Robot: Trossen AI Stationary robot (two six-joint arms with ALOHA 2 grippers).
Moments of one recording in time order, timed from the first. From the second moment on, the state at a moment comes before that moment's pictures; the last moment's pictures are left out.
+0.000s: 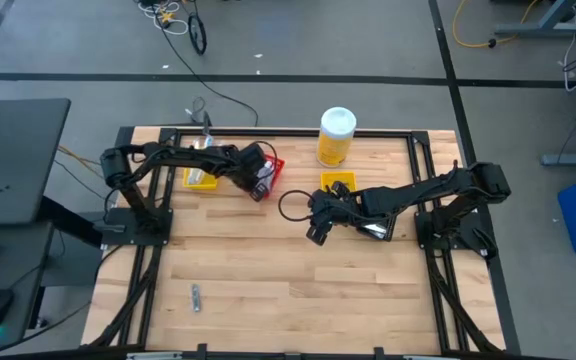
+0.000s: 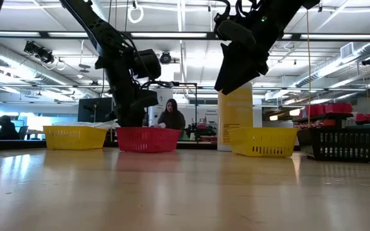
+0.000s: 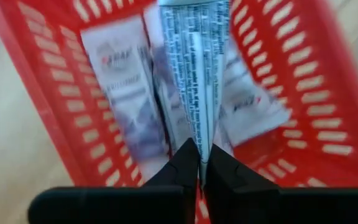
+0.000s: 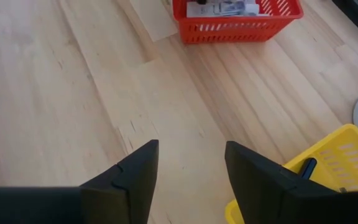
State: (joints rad) left arm 0.44 1.71 0.95 -0.40 -0.03 -0.31; right arm 0.13 1.60 1.12 -0.49 0.38 0.46
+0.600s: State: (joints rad) left arm 0.40 1.69 1.22 -0.70 -0.05 -0.25; right arm 0.13 1.60 1.12 -0.49 0.38 0.45
